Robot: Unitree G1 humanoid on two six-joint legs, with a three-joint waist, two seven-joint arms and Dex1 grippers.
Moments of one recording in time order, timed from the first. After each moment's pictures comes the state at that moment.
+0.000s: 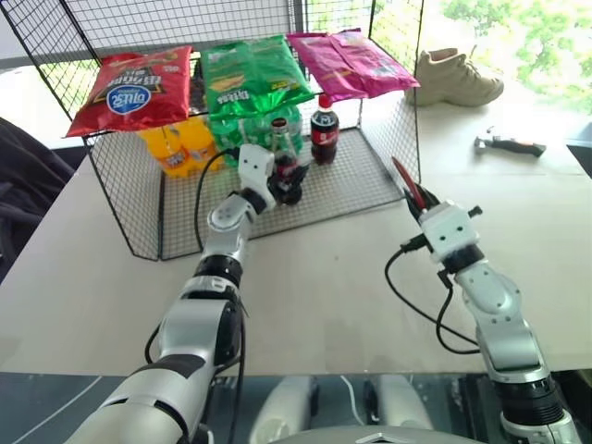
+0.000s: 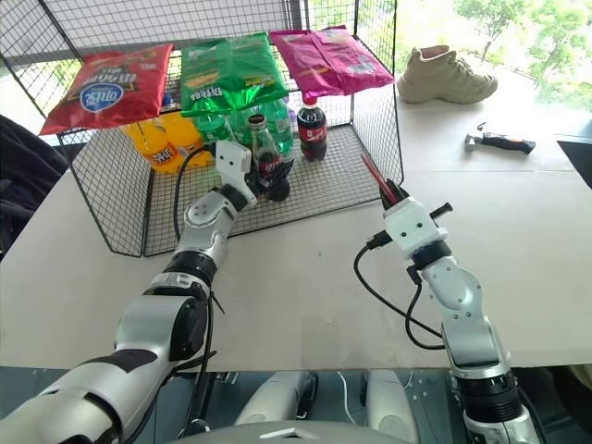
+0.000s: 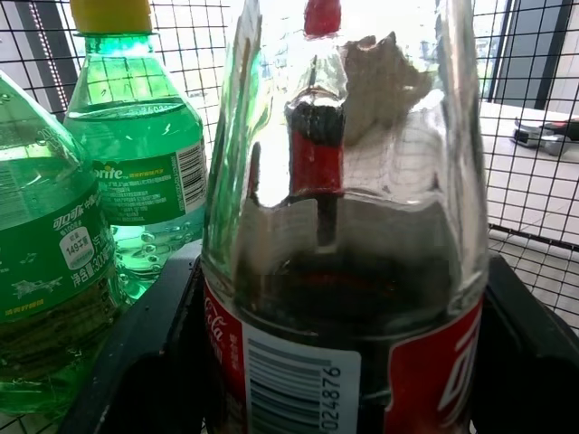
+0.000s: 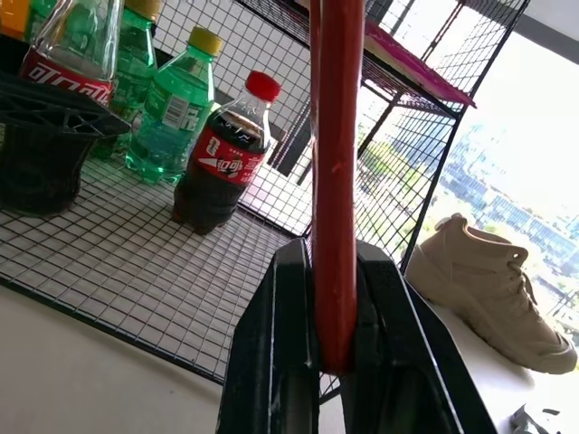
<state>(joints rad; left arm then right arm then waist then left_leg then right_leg) -0.89 0.25 0.13 1.05 -0.16 -0.42 -0.65 -0.13 -0.30 0.09 -0.35 -0.18 0.00 0.26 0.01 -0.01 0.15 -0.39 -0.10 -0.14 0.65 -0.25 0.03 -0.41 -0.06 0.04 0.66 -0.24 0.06</state>
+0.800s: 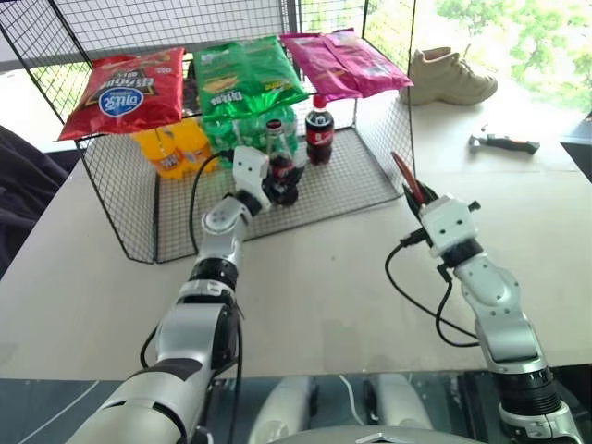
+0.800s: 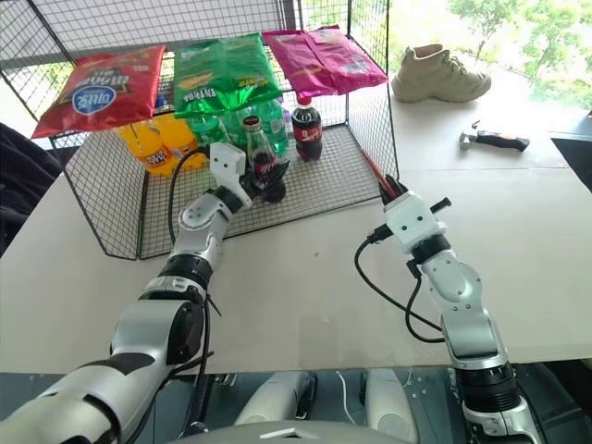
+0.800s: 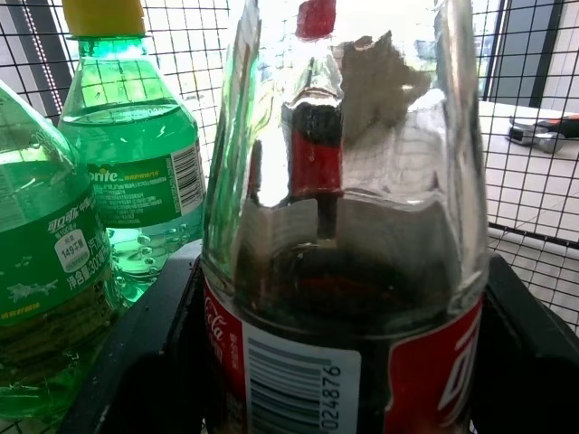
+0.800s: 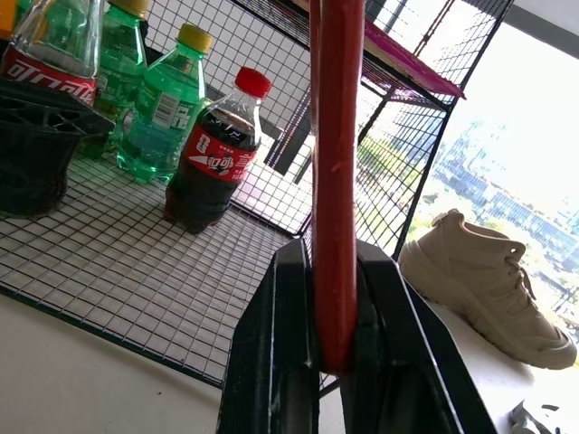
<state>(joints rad) -0.83 0.26 0.14 0.97 -0.19 -0.40 -0.70 -0.16 -0.30 0.08 -0.32 -0.16 -0.01 0.27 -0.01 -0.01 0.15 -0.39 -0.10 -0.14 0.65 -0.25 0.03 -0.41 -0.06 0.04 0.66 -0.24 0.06</state>
